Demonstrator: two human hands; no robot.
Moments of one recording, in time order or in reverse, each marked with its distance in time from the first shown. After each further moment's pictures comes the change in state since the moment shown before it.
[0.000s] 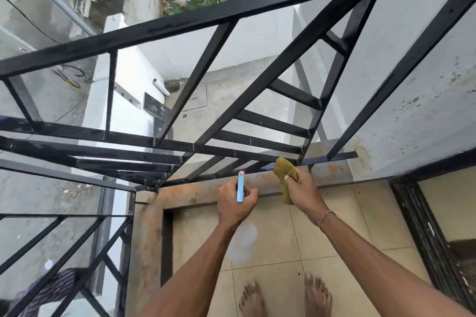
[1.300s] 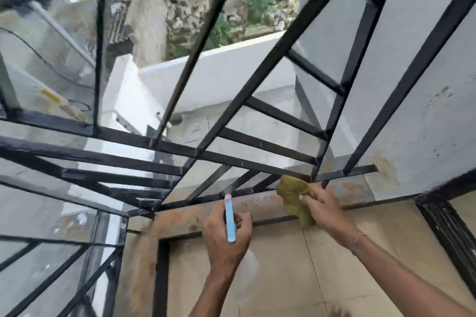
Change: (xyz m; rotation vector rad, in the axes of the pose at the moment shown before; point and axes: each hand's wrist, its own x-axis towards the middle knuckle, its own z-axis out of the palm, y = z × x) left_hand -0.024 -0.040 -0.013 -0.058 0.300 0.150; right_hand 0.037 0.070 0.013 -0.094 0.000 -0.154
